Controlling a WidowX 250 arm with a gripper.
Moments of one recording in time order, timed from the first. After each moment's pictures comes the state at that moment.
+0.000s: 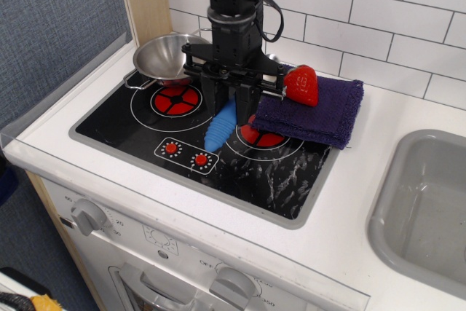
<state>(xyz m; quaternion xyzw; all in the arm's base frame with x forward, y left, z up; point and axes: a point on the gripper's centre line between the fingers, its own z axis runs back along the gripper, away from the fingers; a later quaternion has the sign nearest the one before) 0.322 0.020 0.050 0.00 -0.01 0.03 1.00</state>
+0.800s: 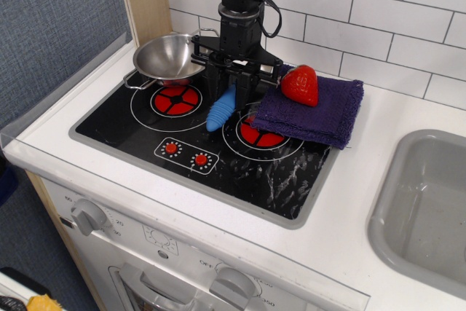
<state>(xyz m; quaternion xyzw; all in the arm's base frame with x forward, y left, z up) 0.363 0.048 0.023 0.04 0.02 0.03 1.00</state>
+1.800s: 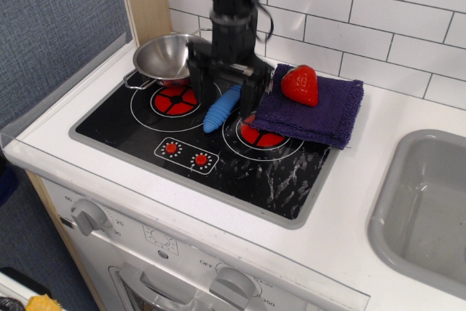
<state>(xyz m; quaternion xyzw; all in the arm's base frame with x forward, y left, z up) 0.357 0.048 0.040 0.02 -0.02 0.00 1.00</state>
